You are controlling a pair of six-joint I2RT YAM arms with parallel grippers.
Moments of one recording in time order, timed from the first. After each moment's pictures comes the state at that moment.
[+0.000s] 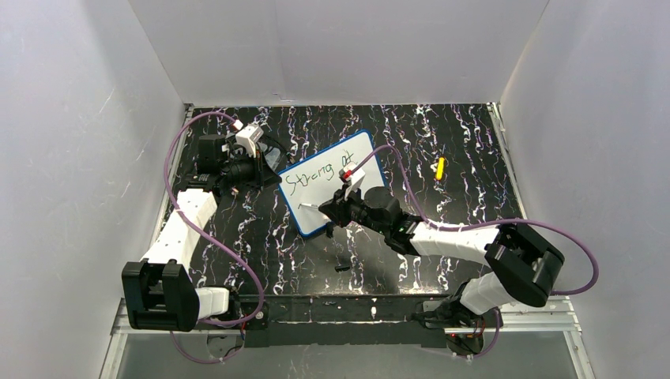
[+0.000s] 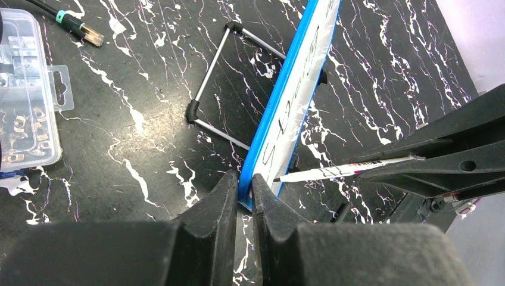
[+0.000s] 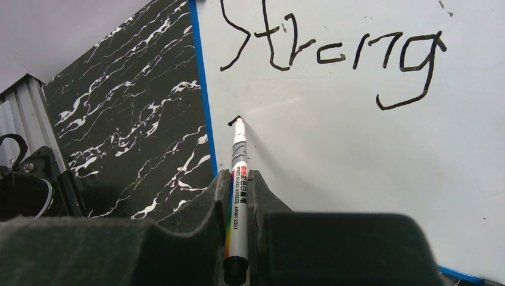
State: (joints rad) left arm -0.06 1.25 0.96 -0.40 0.71 -0.01; right arm 0.97 1.44 0.68 0.56 -0.03 0.29
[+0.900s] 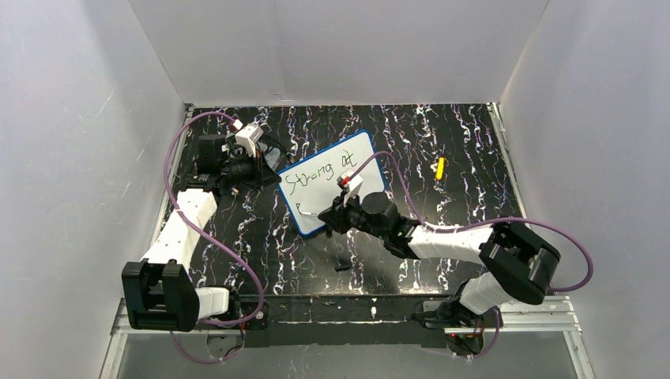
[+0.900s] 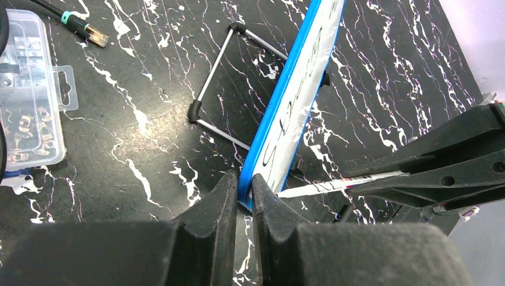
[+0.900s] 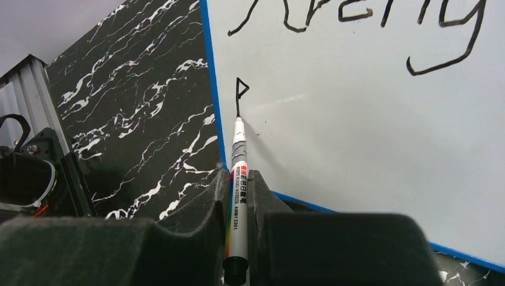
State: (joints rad) left arm -0.06 1.25 0.96 -0.40 0.70 -0.01; right arm 0.99 1.47 0.65 0.59 -0.05 0.30
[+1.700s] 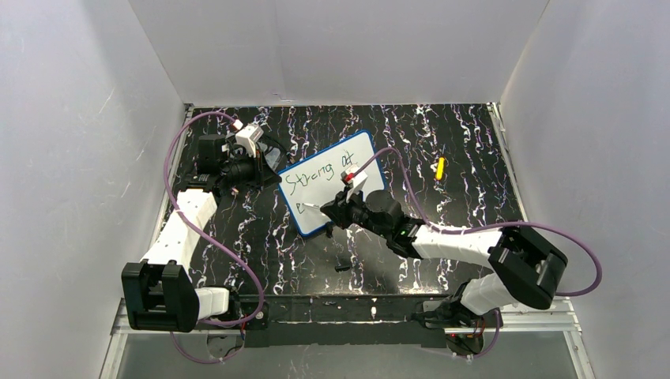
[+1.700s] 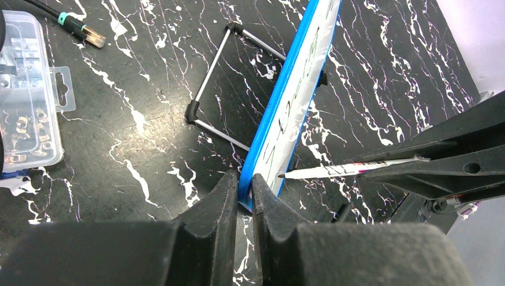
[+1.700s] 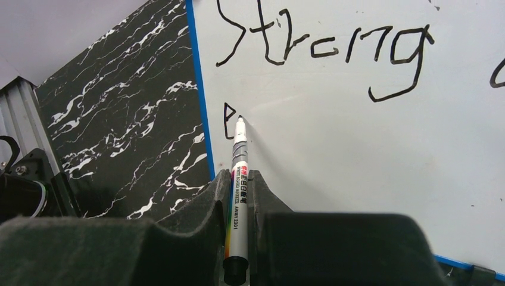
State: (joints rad) left arm -0.06 1.25 0.96 -0.40 0.70 -0.01; right arm 0.99 1.41 0.65 0.57 0.01 0.28
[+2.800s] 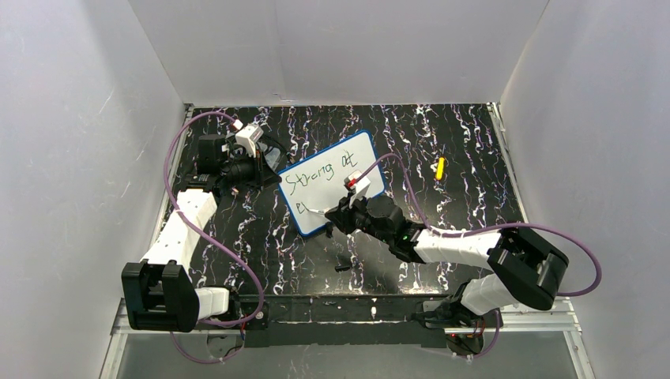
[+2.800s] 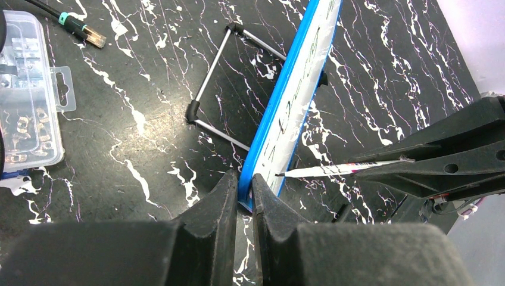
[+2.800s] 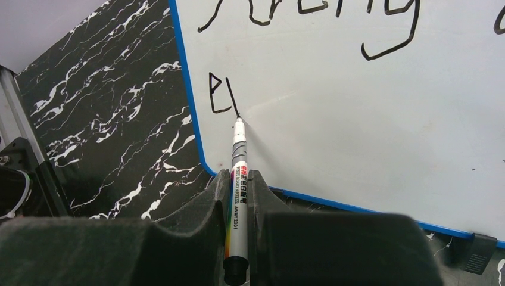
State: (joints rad) left arm -0.06 1.25 0.96 -0.40 0.70 -0.01; right arm 1.00 1.41 0.59 0.58 0.04 0.30
